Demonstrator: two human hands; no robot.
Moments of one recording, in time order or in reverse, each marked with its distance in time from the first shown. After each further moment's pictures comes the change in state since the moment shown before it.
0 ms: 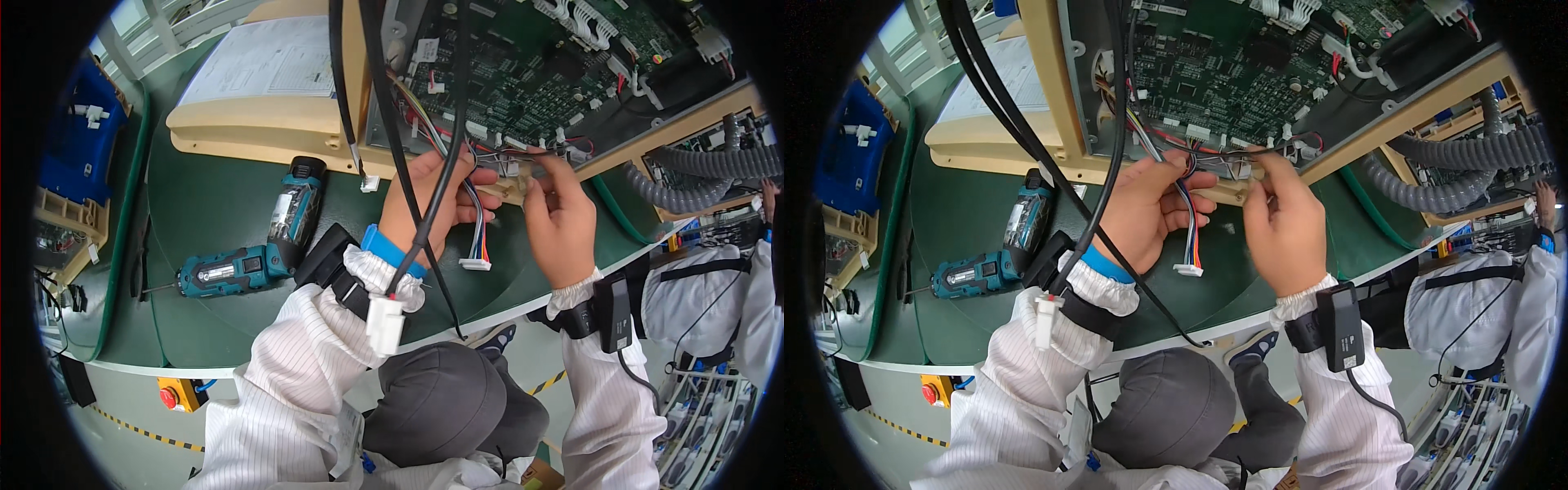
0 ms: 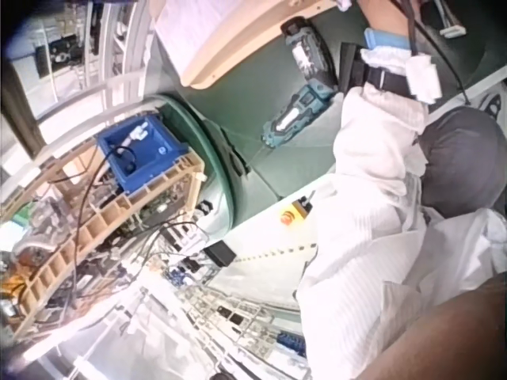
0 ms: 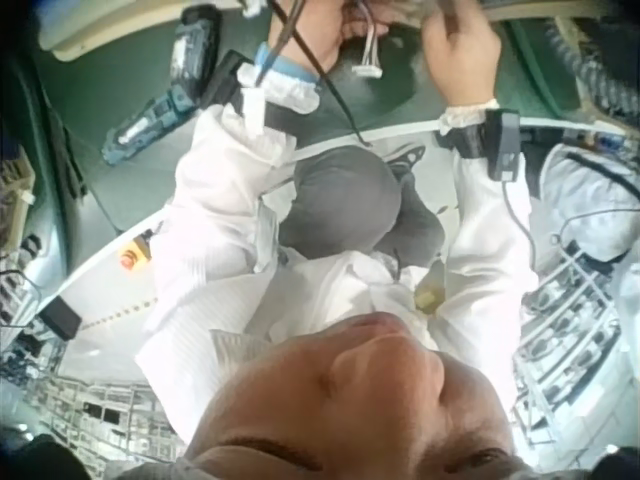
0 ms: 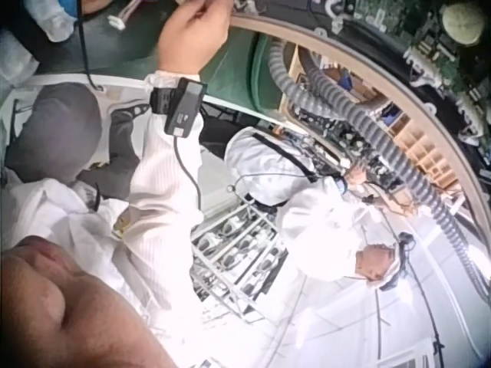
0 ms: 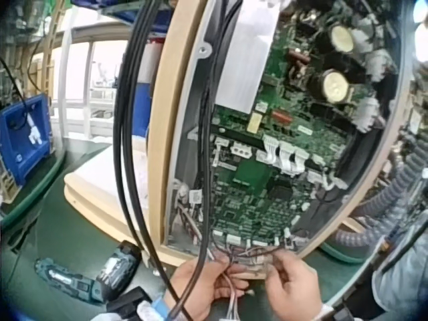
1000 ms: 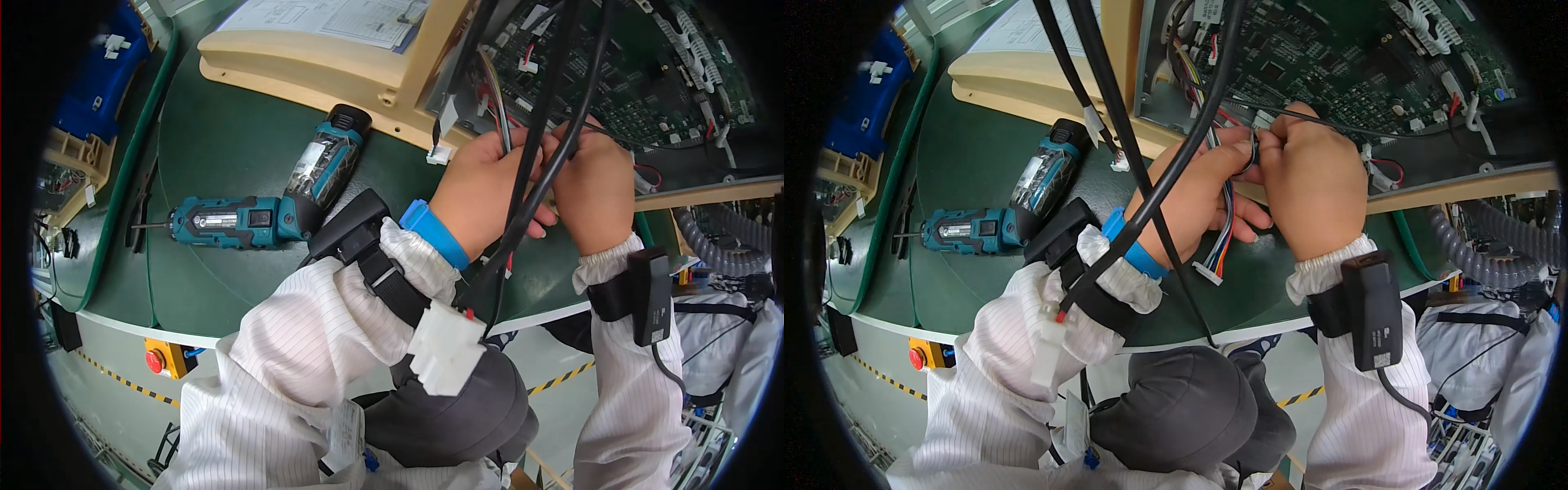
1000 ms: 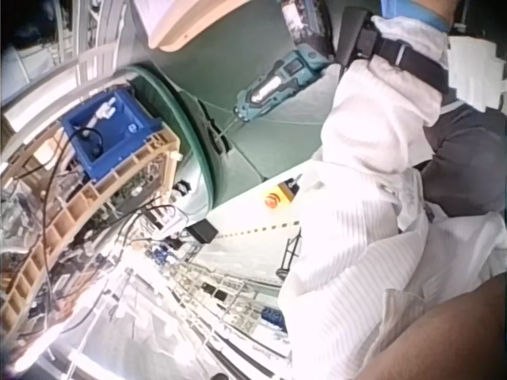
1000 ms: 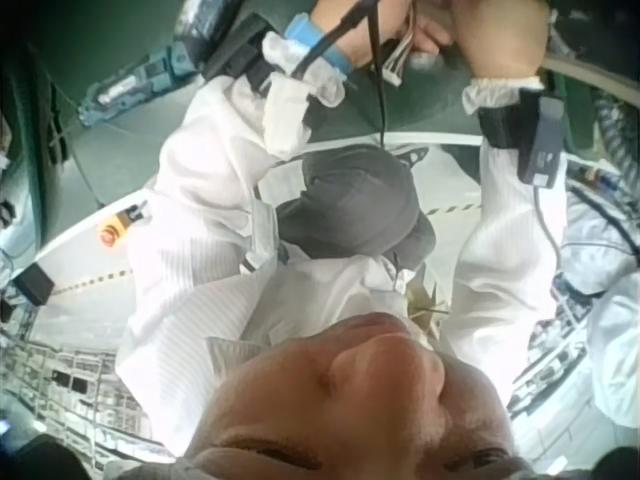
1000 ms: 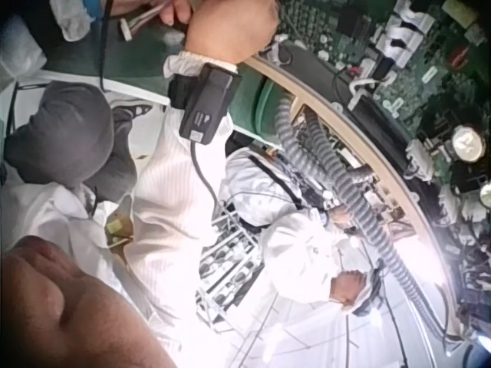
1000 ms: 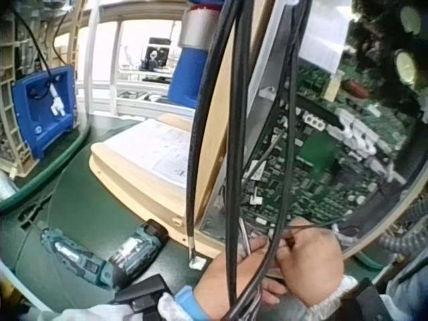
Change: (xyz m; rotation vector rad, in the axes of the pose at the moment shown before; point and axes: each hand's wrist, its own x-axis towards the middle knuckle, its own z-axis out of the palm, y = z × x) left_hand -0.004 0.000 -0.001 0.006 -0.005 -0.030; right_hand 0.046 -0.025 0.034 -0.565 -0.197 -0.128
